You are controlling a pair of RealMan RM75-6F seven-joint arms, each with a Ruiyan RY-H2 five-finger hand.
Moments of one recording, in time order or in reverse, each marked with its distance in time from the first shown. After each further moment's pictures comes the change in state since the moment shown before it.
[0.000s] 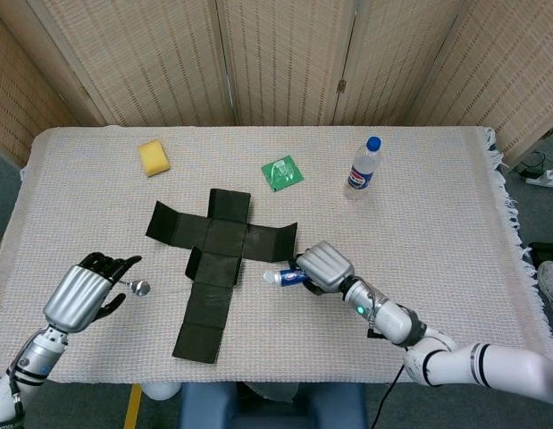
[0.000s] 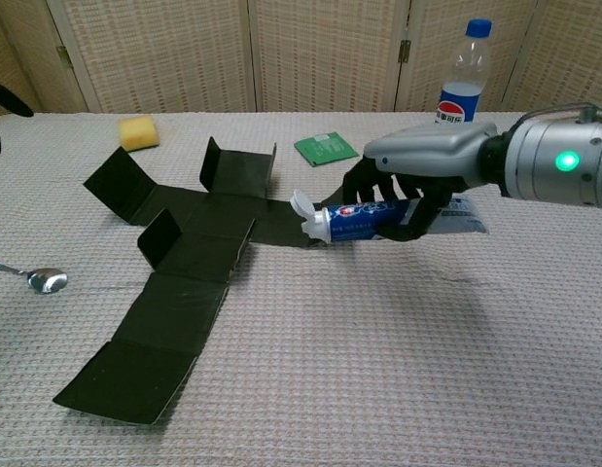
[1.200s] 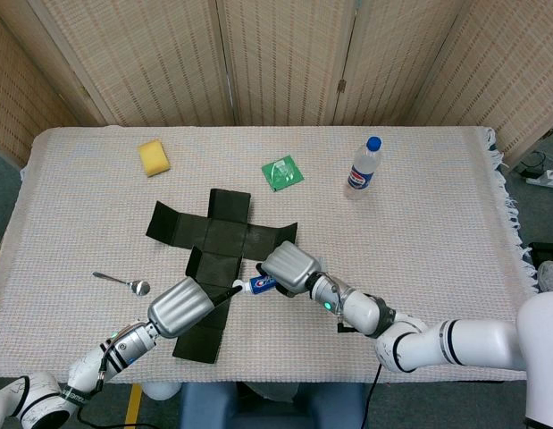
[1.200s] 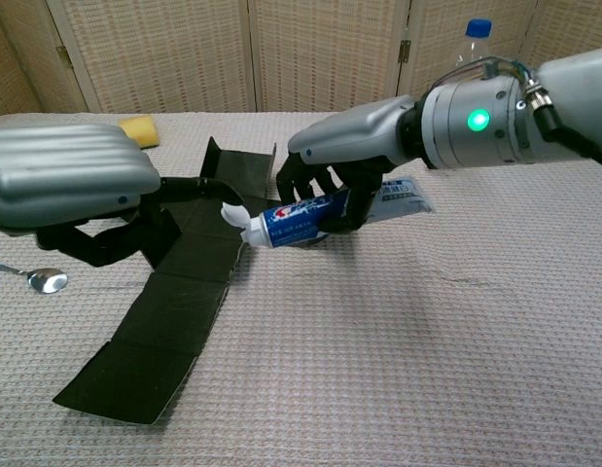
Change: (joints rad) left arm -0.298 -0.067 0.001 -0.244 -0.145 -0.458 0.347; right arm 0.287 0.018 -0.087 -0.053 0.239 -0.024 -0.091
